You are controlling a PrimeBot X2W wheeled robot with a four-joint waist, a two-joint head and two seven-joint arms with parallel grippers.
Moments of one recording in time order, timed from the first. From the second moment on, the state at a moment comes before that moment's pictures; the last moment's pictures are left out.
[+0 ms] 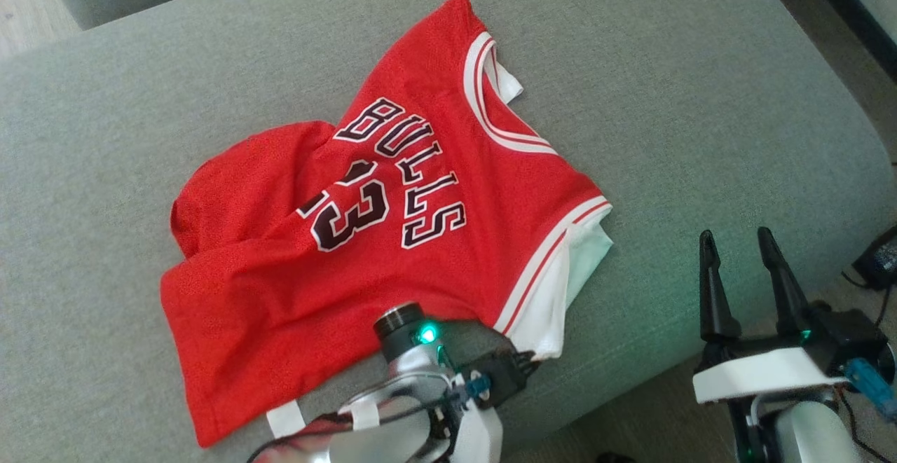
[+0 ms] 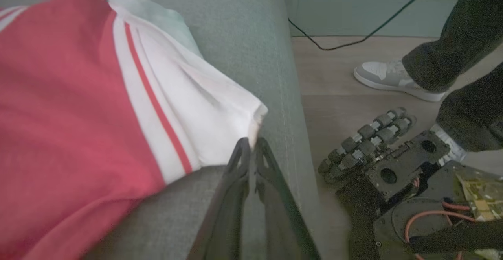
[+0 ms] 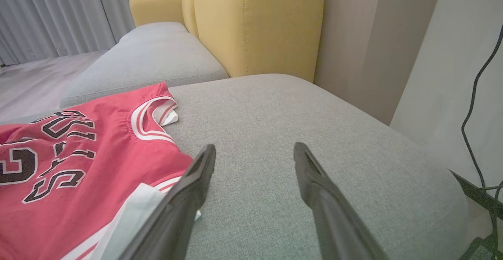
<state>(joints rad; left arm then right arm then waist) -0.57 0.06 -1.30 0.71 -0.30 -0.10 -0.21 -0.01 -0.04 -0.02 0.19 0.12 0.12 -0.25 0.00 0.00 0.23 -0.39</state>
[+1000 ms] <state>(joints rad) -0.68 0.06 -1.14 0.71 -0.65 0.17 -0.05 -0.01 -0.04 0.00 0.20 0.13 0.12 -0.25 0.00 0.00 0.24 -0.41</state>
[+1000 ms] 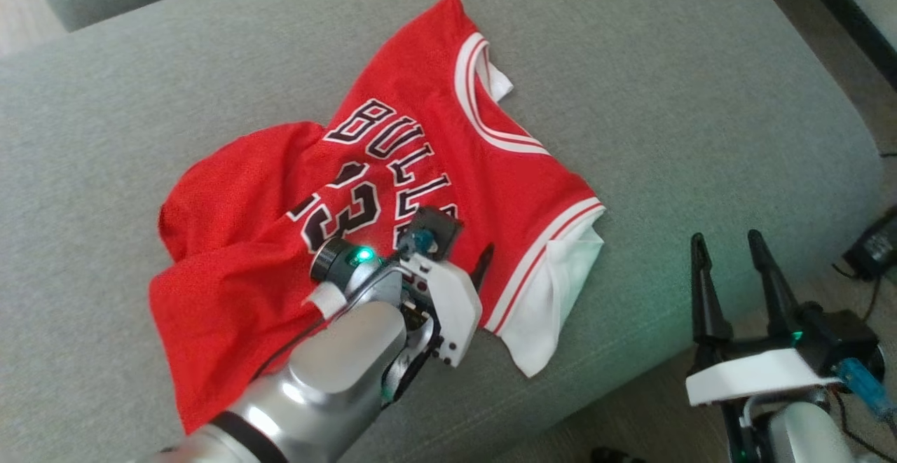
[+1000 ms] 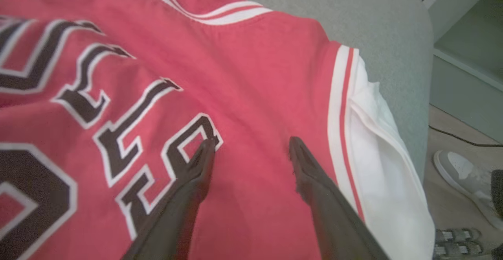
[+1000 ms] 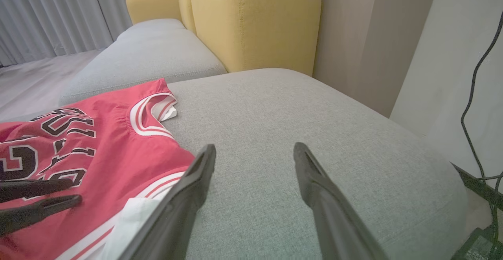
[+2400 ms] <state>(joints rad) -0.78 0.05 -1.00 0.69 -0.78 0.36 -0.25 -0.01 -0.04 -0.02 0.21 0.14 0.12 -0.25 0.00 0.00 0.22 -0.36</state>
